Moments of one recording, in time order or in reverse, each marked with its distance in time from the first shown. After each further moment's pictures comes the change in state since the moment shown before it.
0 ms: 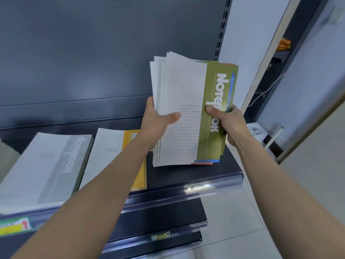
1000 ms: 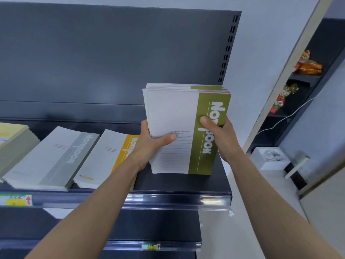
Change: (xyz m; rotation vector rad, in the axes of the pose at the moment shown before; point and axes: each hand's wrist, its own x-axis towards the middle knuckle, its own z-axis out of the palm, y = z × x) left_hand -0.028 -0.028 0.007 -0.049 0.039 0.022; right_hand -0.009 -0.010 -0.011 0.142 -0.353 -0.199
